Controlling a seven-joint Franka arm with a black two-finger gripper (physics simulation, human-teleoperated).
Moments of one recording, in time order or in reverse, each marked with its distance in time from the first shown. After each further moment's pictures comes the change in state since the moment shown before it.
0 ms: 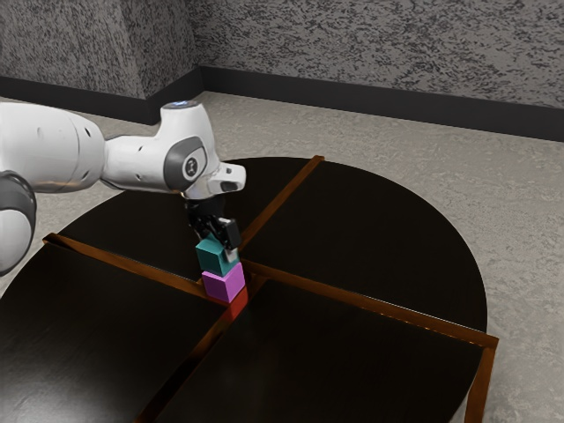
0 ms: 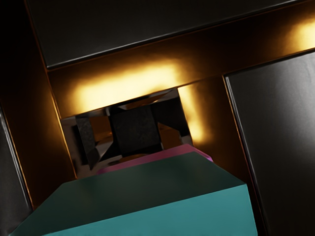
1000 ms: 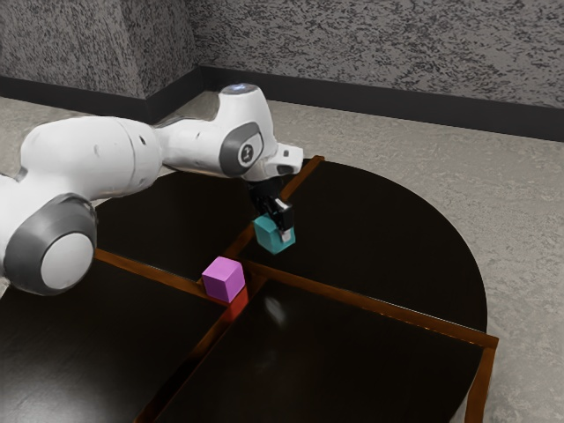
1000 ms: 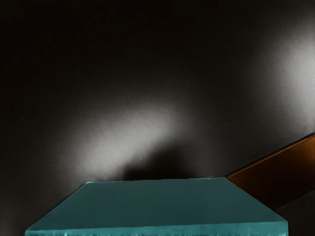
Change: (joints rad) arm 0.000 0.254 -0.105 0.422 0.014 -0.055 0.010
